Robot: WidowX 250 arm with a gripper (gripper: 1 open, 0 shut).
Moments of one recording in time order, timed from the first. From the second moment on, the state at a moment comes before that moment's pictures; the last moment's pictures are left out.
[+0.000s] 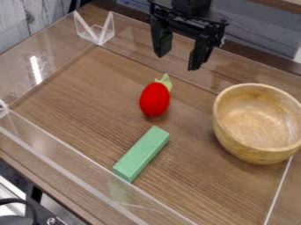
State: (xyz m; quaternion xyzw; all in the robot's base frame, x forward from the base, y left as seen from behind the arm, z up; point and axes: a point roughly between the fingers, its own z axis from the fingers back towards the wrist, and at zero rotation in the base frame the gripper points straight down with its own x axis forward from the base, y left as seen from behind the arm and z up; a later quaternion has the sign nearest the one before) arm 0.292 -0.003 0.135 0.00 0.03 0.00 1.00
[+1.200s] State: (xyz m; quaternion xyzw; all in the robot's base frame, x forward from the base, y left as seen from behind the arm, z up) arm 0.278 0.026 0.083 0.04 -0.03 -0.06 1.00
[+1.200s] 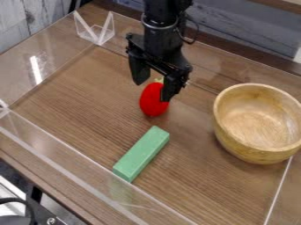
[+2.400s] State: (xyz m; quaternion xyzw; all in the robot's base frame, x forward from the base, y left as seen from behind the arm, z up) arm 0.293 0.047 0.064 0.04 -0.06 -0.08 0.99
